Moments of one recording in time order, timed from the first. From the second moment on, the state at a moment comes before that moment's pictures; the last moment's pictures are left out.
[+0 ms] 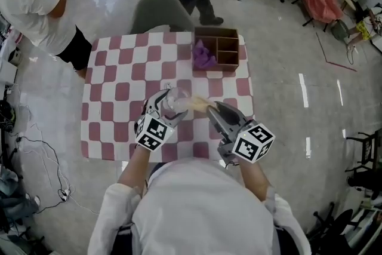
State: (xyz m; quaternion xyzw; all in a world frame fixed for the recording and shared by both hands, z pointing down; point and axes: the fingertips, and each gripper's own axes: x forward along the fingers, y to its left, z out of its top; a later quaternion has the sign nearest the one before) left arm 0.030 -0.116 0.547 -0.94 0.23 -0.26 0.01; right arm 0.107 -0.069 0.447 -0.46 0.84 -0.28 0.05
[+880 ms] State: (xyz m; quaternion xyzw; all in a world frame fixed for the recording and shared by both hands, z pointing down) left arm 0.048 -0.166 0.586 -0.95 0.22 -0.19 -0.11; right arm 0.130 -0.054 0.470 -0.55 0.78 -0.29 0.04
